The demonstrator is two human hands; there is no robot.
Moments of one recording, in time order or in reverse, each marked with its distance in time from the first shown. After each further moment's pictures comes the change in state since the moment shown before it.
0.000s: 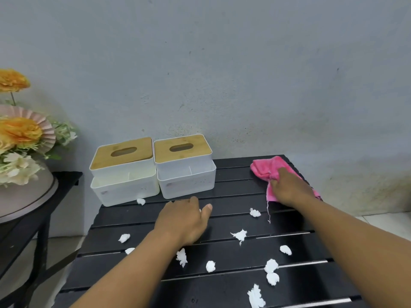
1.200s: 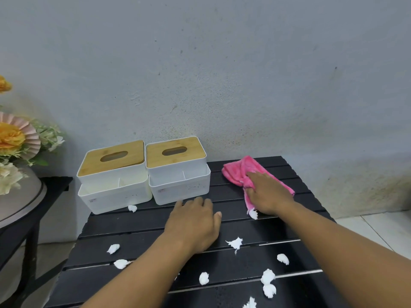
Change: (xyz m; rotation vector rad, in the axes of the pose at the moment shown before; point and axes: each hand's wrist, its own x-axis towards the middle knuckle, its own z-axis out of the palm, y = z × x) left_hand 0.020 0.025 0.009 0.110 0.019 0.135; right_hand 0.011 -0.020 0.027 -0.106 -0.087 -0.294
